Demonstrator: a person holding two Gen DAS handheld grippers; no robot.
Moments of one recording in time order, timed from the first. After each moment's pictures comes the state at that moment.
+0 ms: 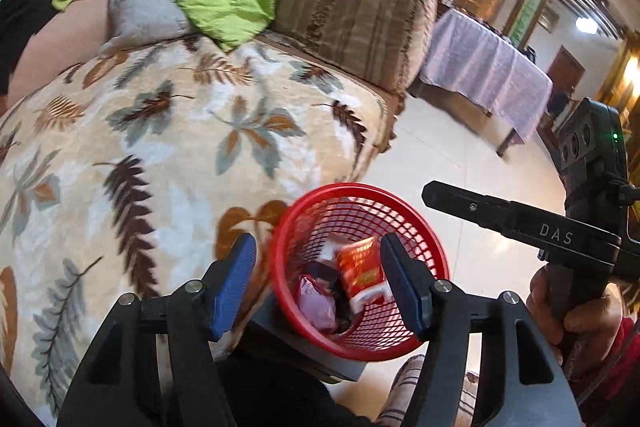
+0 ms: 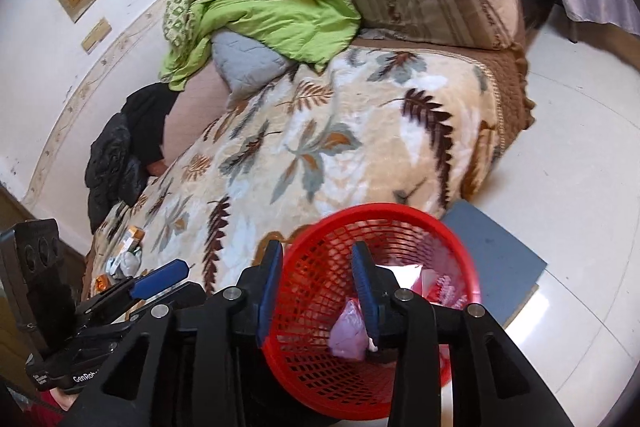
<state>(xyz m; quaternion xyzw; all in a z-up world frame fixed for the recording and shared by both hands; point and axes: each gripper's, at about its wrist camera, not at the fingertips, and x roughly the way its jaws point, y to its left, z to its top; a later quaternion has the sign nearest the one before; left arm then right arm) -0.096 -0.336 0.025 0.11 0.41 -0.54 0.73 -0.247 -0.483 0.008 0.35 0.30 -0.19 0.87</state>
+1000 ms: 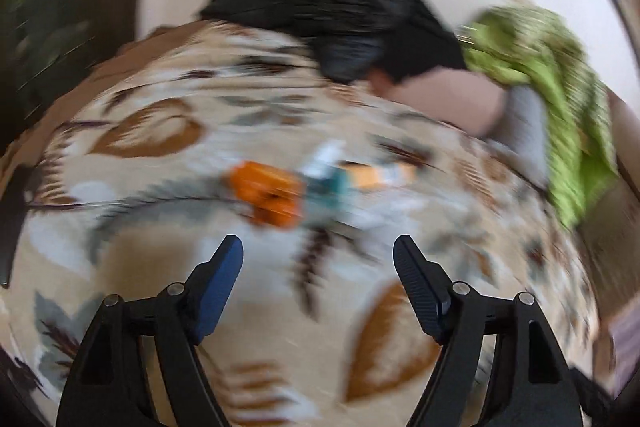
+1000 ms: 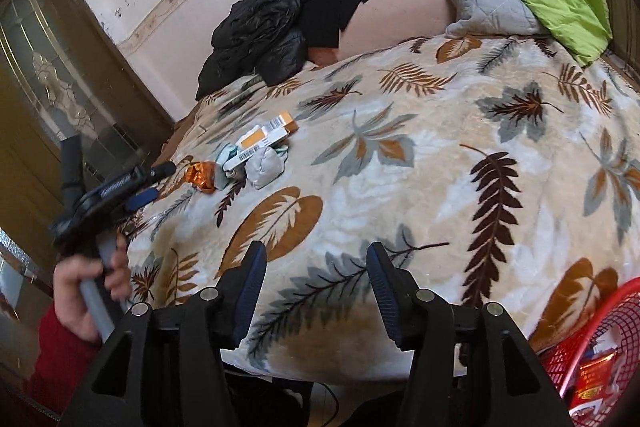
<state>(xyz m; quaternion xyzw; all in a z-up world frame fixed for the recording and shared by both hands) 0.150 0.041 0.024 -0.12 0.40 -0.07 0.91 -0.036 -0.280 0.011 0.21 0.38 0.07 0.90</state>
